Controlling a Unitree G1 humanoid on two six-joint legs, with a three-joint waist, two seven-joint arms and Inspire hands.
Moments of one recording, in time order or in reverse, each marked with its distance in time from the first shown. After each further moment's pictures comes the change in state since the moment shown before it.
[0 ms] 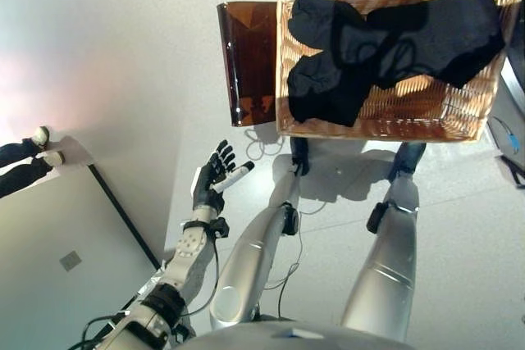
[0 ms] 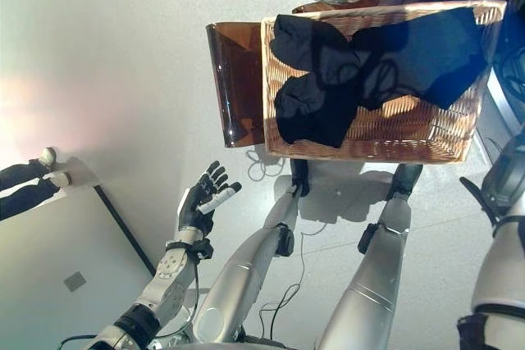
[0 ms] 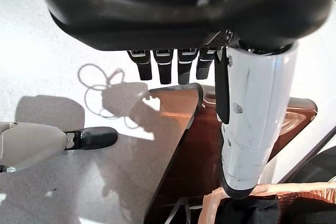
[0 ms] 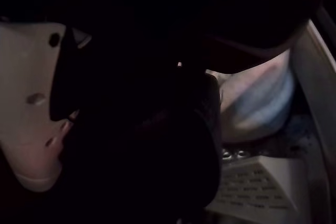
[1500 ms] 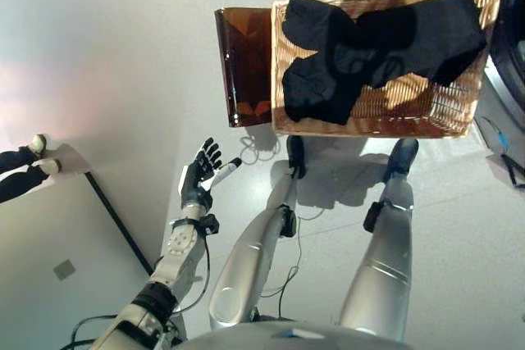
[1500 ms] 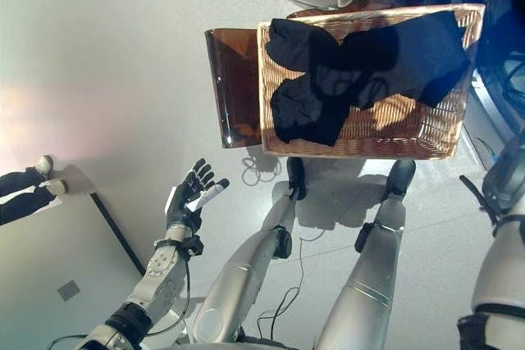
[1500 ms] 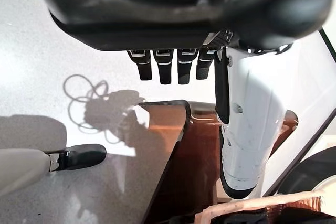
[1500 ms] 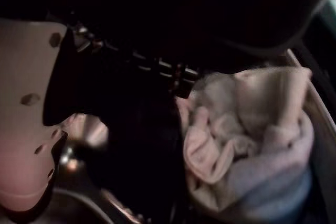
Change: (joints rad) left arm 0.001 0.044 0.038 -0.011 0.004 0.001 0.036; right arm 0.013 0.000 -0.014 0.047 -0.403 0.123 -0.338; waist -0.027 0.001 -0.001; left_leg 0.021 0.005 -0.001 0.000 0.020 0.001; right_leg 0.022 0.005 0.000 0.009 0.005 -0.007
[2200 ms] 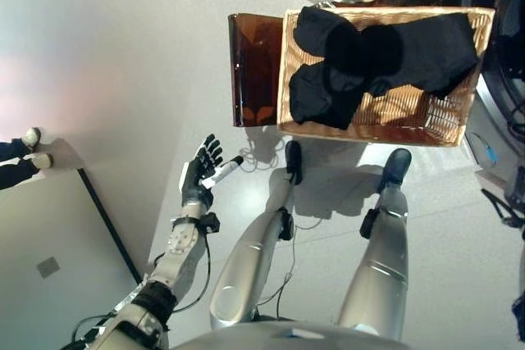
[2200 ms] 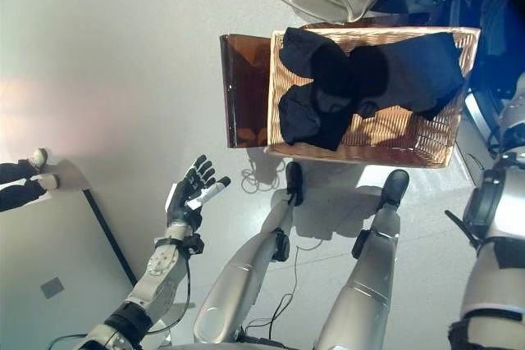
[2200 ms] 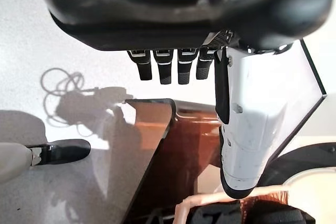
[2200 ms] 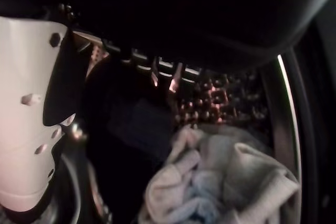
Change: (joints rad) left arm 0.004 0.002 0.006 -0.023 0.029 0.001 0.003; right arm 0.331 0.097 -0.016 -0.066 -0.320 0.104 -0.100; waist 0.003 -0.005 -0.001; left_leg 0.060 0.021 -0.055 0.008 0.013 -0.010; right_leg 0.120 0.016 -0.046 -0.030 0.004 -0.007
